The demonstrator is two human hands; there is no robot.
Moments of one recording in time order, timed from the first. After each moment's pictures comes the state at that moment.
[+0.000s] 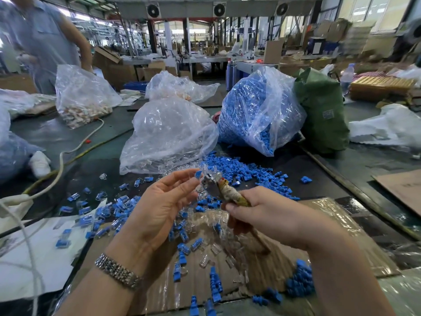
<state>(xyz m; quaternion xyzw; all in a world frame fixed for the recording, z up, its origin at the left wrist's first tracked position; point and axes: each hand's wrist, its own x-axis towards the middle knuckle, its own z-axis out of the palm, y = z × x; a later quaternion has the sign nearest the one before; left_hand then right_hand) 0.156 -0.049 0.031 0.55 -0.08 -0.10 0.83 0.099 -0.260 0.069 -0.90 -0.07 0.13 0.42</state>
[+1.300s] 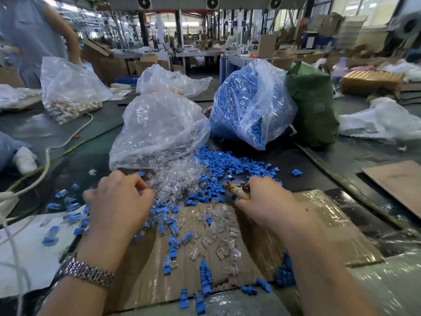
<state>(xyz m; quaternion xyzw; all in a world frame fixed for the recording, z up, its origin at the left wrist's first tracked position) 0.152 -0.024 0.034 0.97 0.05 0.19 0.16 0.121 -0.274 0.043 -0.98 0.10 0.03 0.15</state>
